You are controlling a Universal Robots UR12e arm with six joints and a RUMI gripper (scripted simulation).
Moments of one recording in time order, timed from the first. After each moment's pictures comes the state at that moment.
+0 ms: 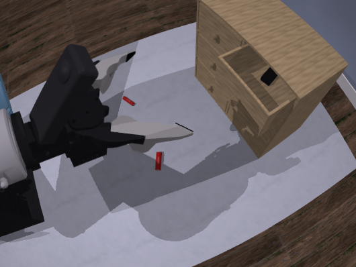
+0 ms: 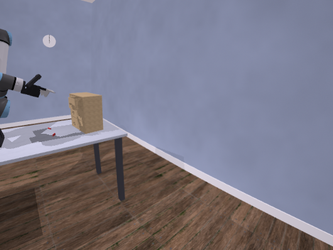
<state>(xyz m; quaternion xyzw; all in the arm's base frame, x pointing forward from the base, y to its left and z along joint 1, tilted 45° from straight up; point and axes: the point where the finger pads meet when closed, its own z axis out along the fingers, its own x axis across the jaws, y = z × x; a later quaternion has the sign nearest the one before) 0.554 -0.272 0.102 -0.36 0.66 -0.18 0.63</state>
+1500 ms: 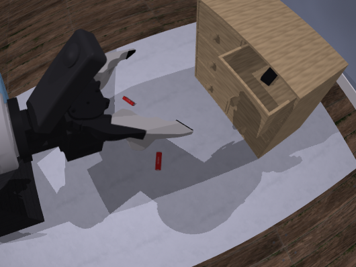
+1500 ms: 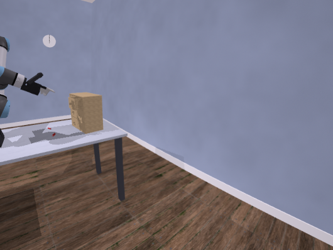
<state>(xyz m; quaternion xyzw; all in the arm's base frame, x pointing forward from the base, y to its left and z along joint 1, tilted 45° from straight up) 0.554 -0.274 0.104 -0.39 0.68 -0.15 0.60</state>
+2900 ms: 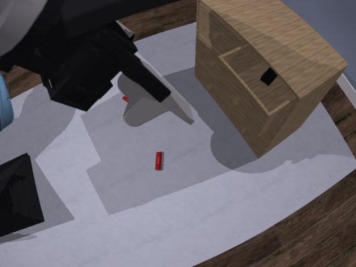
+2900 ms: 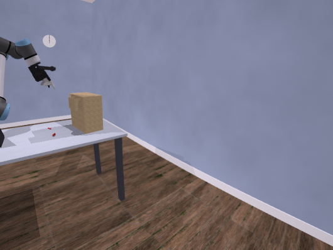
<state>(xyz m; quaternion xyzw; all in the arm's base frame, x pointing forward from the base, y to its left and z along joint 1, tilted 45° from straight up) 0.551 -0.289 0.120 -0.57 0.69 0.08 0.44</state>
